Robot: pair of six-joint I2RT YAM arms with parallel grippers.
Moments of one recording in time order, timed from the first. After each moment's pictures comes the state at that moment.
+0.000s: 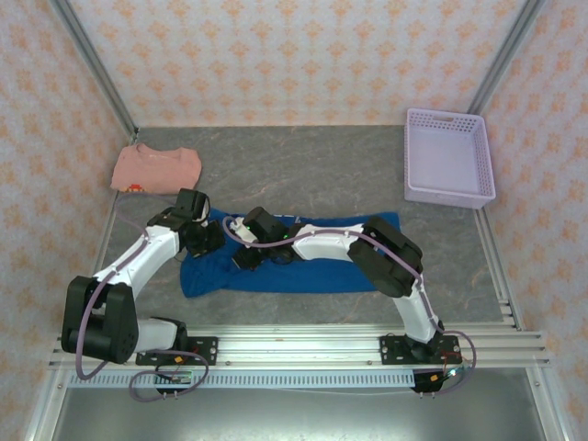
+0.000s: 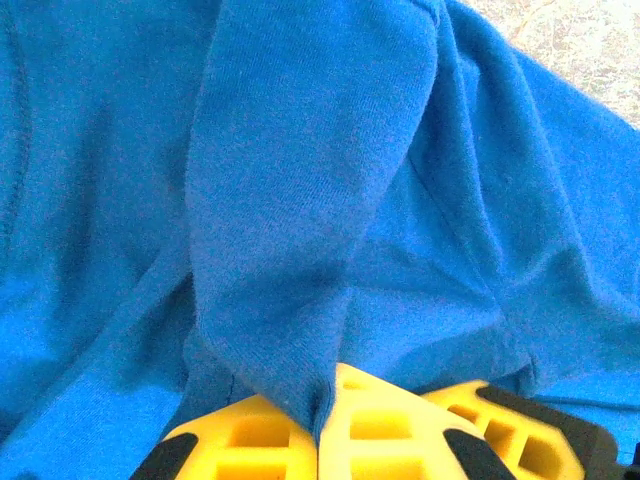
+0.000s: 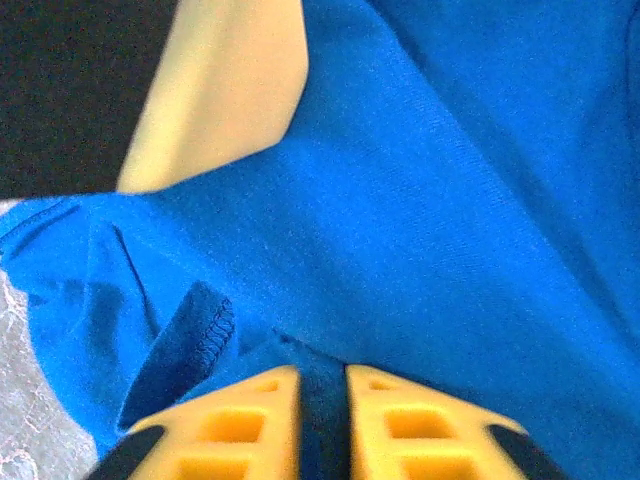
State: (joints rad) left arm -0.12 1.31 0.78 -0.65 0.18 -0.62; right arm 0.99 2.07 1.34 -0.11 -0.30 0.20
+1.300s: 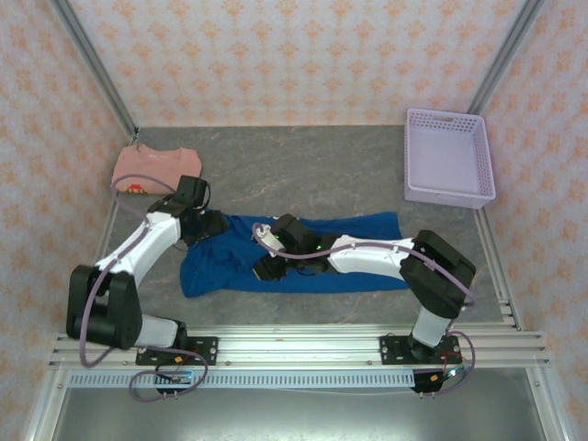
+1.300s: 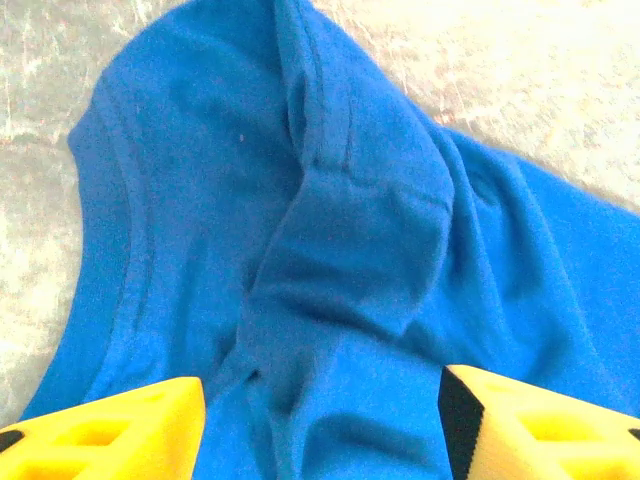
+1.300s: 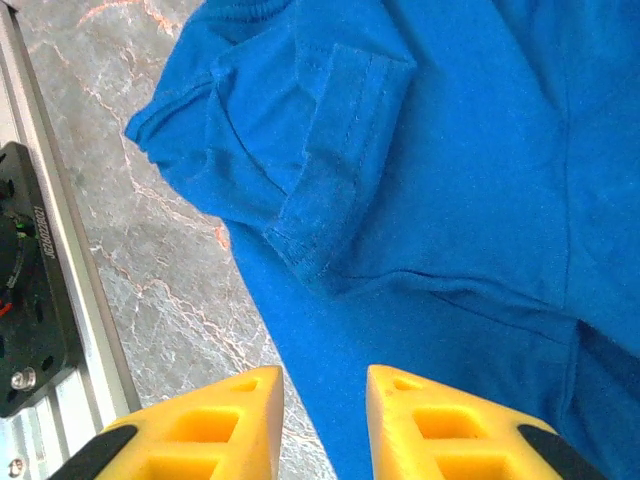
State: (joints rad) left arm -0.12 1.34 0.88 -0.70 0.03 -0.54; right arm 0.99 1.72 1.02 -0.10 -0.33 0.27
